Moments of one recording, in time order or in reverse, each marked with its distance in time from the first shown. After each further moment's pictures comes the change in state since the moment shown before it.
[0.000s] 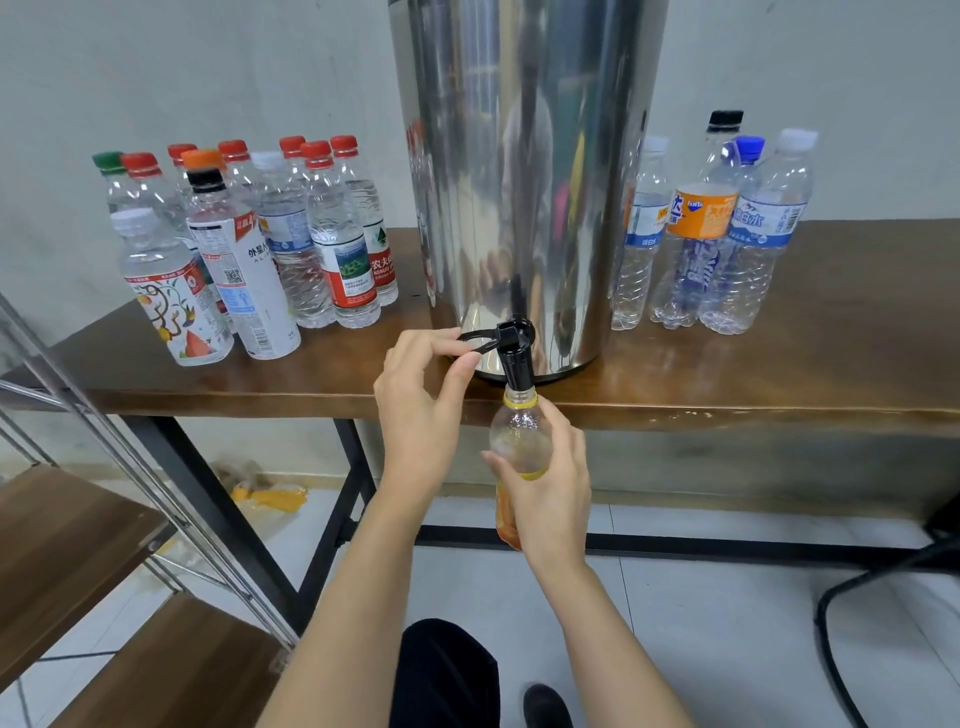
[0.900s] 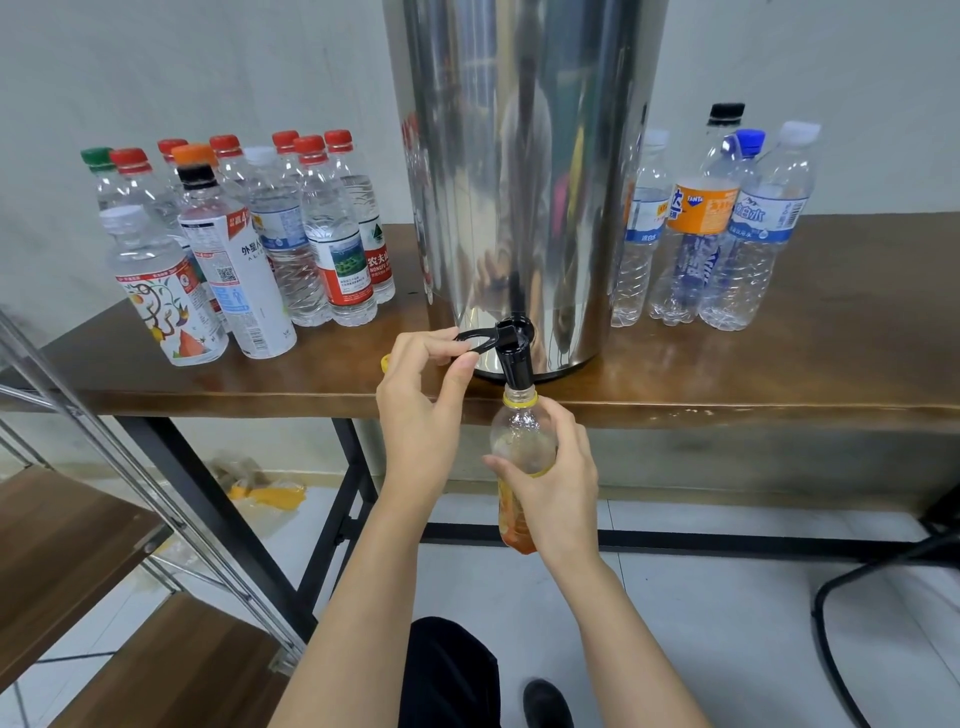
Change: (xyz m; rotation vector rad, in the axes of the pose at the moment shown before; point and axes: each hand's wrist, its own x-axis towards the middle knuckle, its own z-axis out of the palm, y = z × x) left_hand -0.003 0.010 0.002 -0.062 0.018 -0.073; right_hand 0.008 0.000 -0.012 0.048 -0.096 0.024
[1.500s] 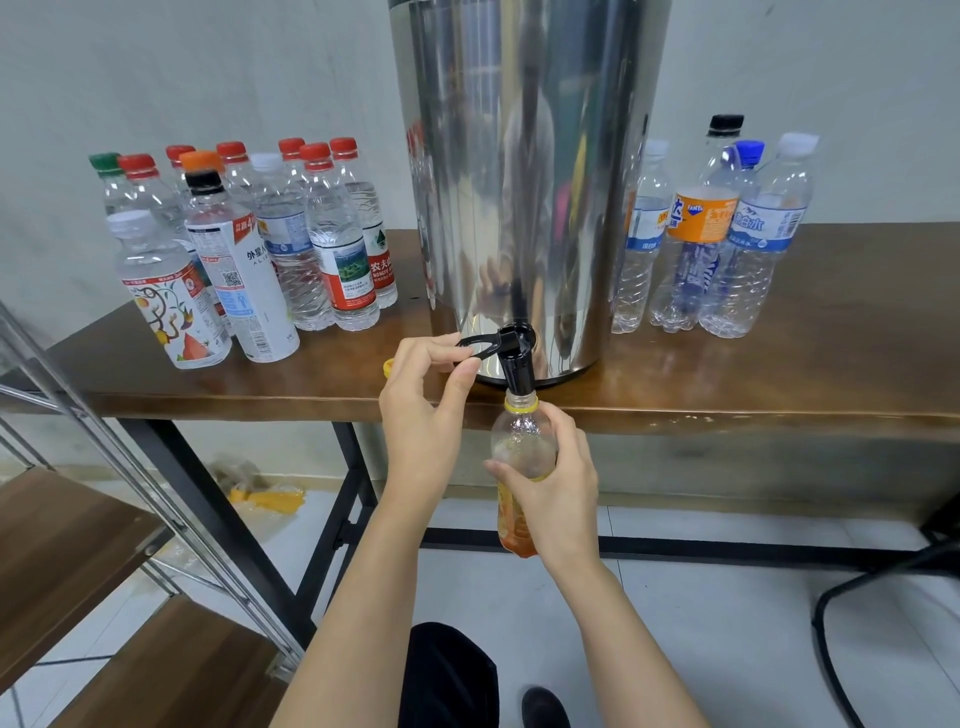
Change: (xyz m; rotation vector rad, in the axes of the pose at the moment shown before) left_hand 0.000 0.002 -0.001 -0.024 -0.006 -0.015; right_hand 0.002 0.000 0.000 0.019 -0.009 -0.002
